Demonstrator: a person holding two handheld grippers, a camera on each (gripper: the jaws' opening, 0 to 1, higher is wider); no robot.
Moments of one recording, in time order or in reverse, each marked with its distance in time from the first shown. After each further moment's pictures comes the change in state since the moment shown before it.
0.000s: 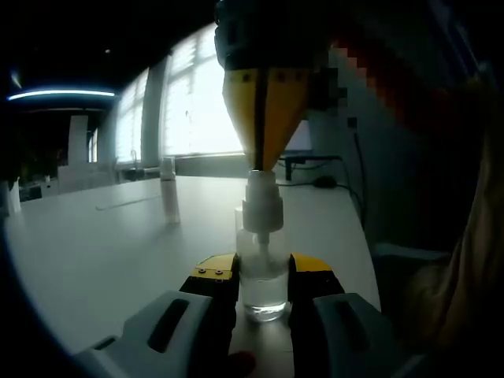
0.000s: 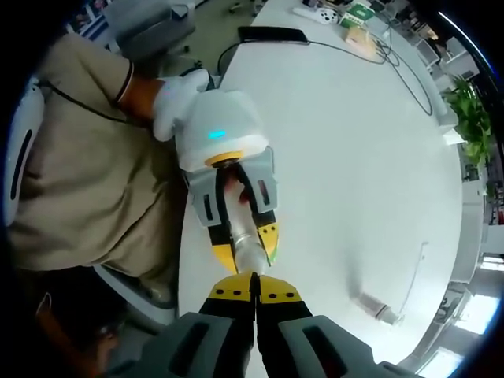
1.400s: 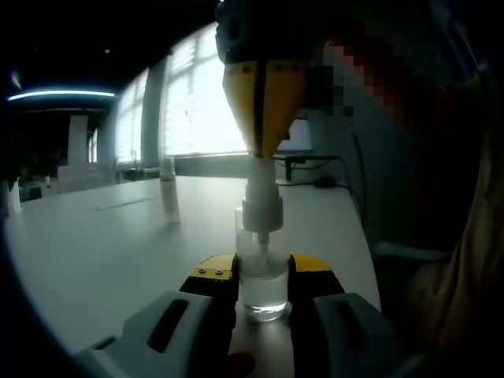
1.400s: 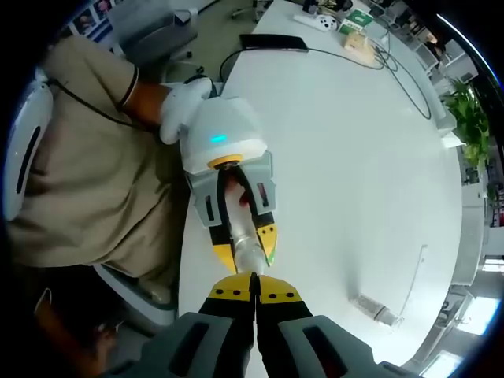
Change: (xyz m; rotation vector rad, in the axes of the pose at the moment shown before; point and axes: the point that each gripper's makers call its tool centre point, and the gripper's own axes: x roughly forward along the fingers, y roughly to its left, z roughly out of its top) left arm 0.001 0.001 0.000 0.002 0.000 0.000; right arm -0.006 -0.002 -0.001 -0.003 -0.042 0.006
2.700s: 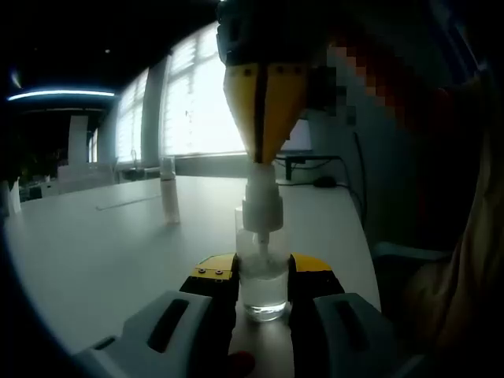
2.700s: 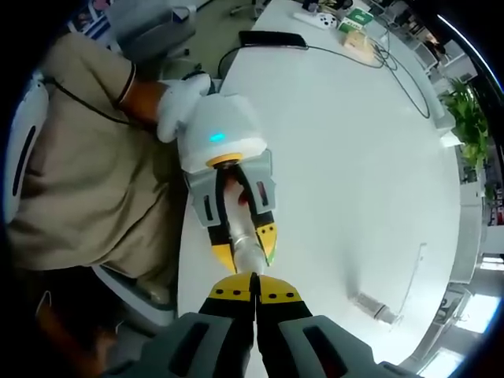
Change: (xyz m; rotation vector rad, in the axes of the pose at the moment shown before) left arm 0.000 -0.002 0.000 -0.001 0.000 0.000; right arm 0.004 0.000 0.000 0.016 0.017 -0.013
